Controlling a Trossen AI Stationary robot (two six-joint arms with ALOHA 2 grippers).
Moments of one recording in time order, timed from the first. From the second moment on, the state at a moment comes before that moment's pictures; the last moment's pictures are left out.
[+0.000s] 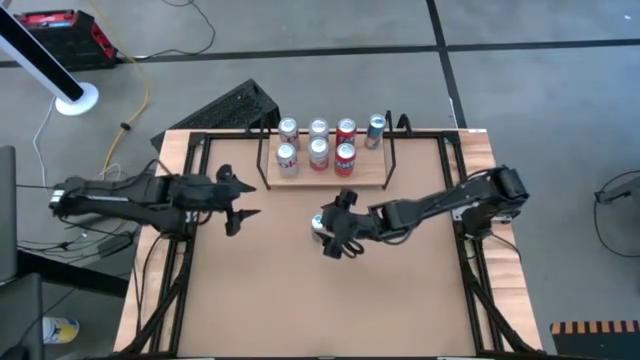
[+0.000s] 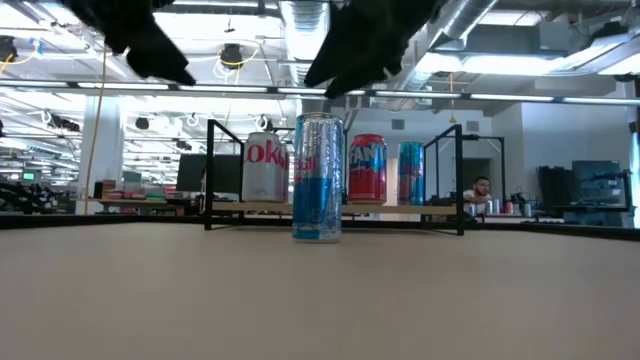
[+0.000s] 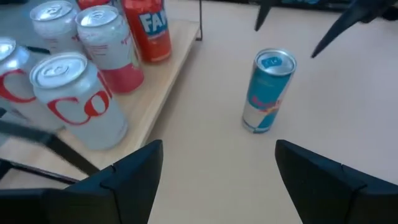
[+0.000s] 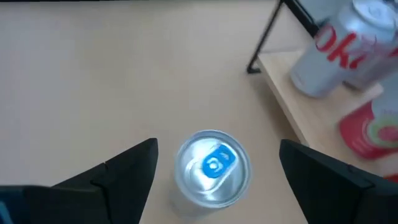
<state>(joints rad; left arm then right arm) -0.01 0.69 0.66 -0.42 -0.27 -0.12 0.21 1.70 1.27 -0.29 0.48 0.22</state>
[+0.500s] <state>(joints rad) -0.01 0.56 0.49 -0.39 -0.27 -0.14 0.22 1.73 1.27 -0.26 0.64 0.55</state>
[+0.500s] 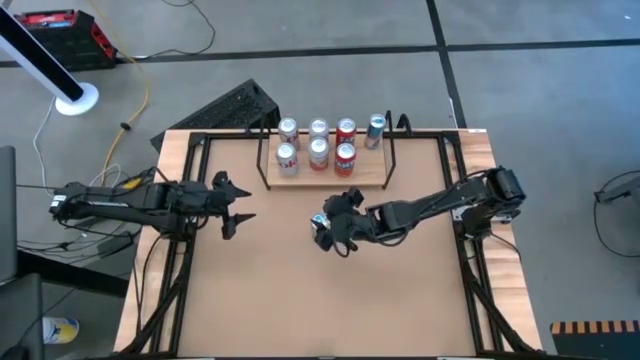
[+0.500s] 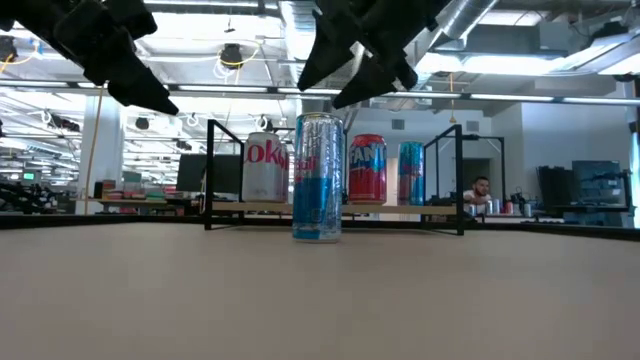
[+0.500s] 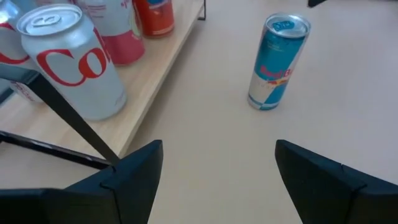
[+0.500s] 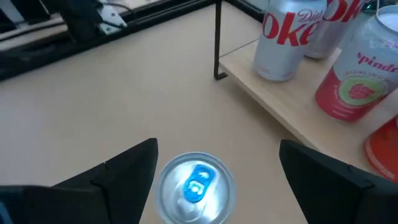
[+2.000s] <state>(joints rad) -0.01 0.56 0.49 -0.39 -0.27 -0.11 0.29 1.44 1.27 -0.75 0.60 0.48</state>
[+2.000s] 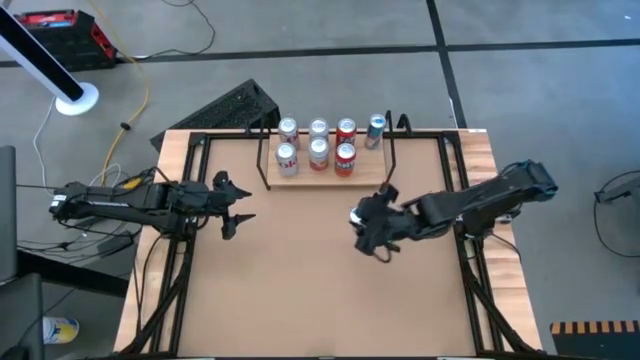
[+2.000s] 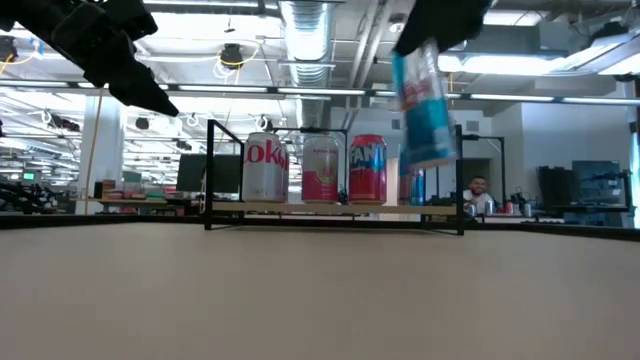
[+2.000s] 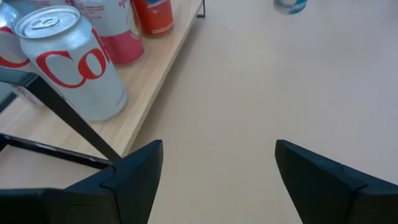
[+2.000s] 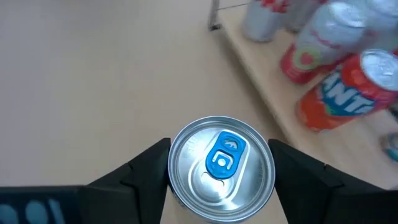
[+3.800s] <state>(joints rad) -0.01 0.56 0.49 -0.48 -0.25 -0.14 -0.81 1.24 0.94 -0.36 -0.49 -0.51</state>
